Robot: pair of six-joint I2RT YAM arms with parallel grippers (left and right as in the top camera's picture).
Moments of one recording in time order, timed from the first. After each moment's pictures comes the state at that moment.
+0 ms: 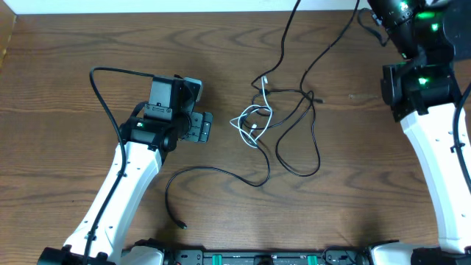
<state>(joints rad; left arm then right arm) -0.22 1.36 1.03 -0.67 0.04 0.04 0.21 1.52 1.61 0.43 -0.45 1.27</state>
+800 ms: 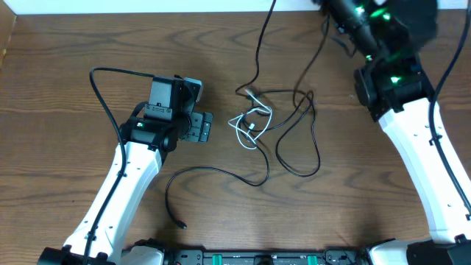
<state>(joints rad) -0.22 1.36 1.03 -0.68 0.04 0.04 0.32 1.56 1.61 0.21 -0.35 1.24</state>
